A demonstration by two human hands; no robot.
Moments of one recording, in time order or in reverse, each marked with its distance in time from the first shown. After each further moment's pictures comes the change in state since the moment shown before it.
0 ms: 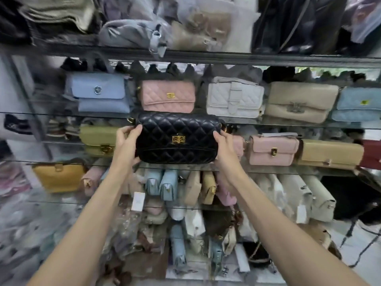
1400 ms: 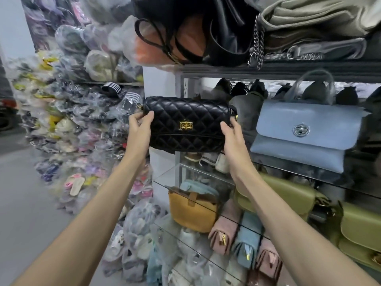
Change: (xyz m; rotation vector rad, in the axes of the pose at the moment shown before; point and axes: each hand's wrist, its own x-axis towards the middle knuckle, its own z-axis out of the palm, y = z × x) left_hand 0.335 0.101 -0.400 0.189 0.415 0.266; right_hand 0.164 0.055 0.554 0.039 -0.470 -0.096
